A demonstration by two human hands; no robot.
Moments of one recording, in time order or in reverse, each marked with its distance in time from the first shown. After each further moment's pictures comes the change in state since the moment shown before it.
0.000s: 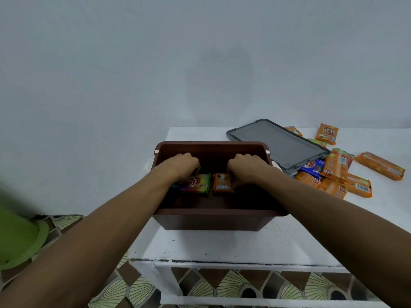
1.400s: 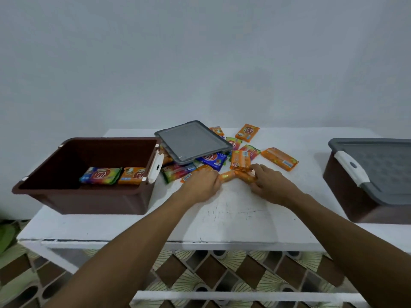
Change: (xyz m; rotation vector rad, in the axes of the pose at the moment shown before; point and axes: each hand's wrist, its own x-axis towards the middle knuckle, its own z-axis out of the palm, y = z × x) left_hand 0.072 0.347 -0.011 -0.327 0.300 0.029; right_hand -0.204 0.292 0.141 0.421 0.185 0.209
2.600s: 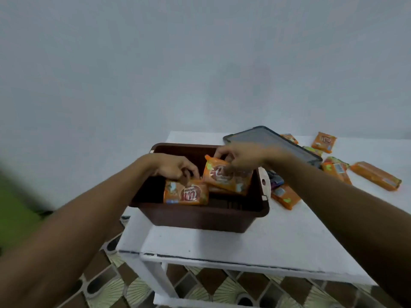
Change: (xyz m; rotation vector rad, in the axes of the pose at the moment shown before) left_hand -0.082 -0.310 -0.155 -0.438 -0.620 -0.114; right_hand 0.120 -0.343 -0.048 0.241 -0.441 -0.241
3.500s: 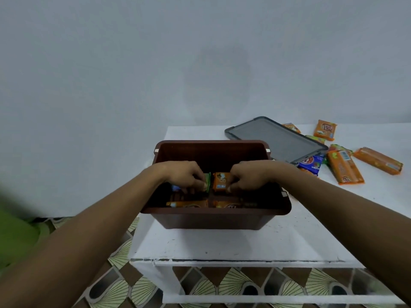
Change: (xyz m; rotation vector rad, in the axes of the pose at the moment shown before) left_hand 0.017 -0.021 0.012 0.173 0.017 0.107; right_hand 0.026 0.002 0.048 -0.291 -0.207 0.048
